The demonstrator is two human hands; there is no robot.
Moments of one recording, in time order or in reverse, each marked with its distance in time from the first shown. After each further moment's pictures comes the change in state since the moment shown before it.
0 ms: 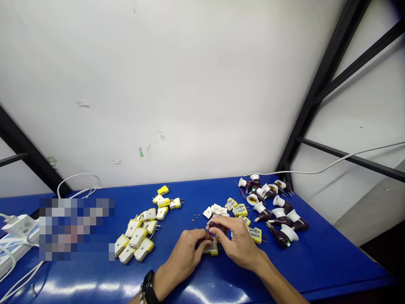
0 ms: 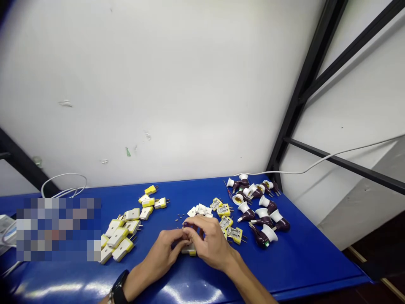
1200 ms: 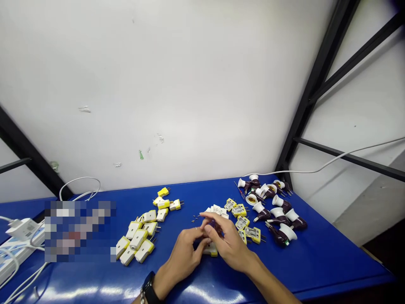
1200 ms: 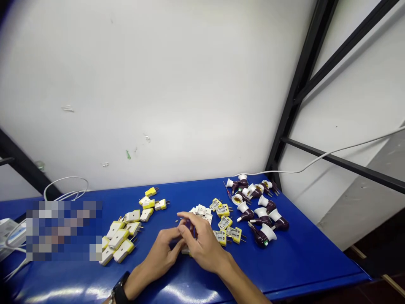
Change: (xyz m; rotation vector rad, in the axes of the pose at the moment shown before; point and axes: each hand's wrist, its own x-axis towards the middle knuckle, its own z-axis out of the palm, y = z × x) left_hand 0.001 0.007 -0.002 -0.020 0.075 0.022; right_hand 0.000 -0.002 0.016 0.226 -0.033 0.155
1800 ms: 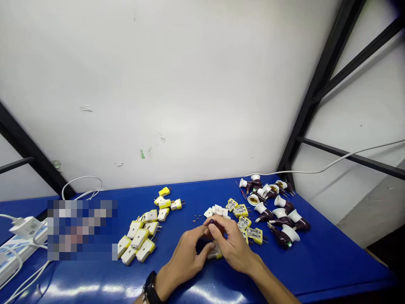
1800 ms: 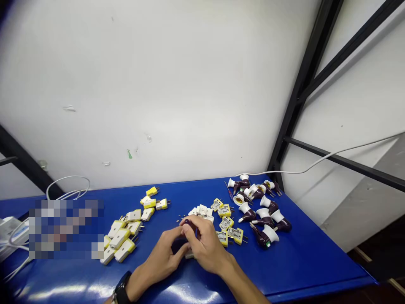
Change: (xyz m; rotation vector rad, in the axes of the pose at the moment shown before) left_hand -0.004 0.000 0.001 0.041 -0.046 -0.002; right_hand 0.001 -0.005 -0.003 -0.006 0.004 -0.010
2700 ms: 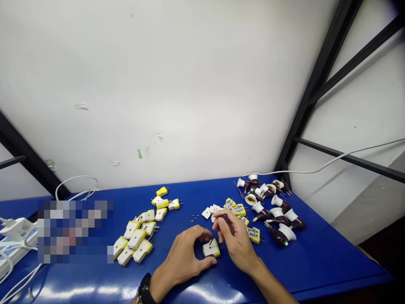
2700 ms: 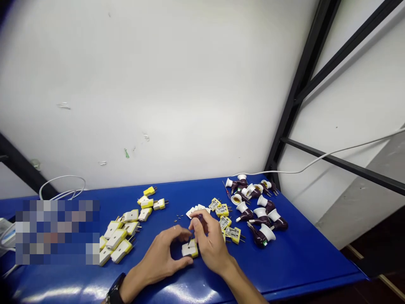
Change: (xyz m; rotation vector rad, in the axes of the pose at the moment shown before) left_hand -0.001 0.009 -0.008 0.052 -0.059 -0.103; right_hand -0.011 0.012 -0.002 0.188 0.179 0.102
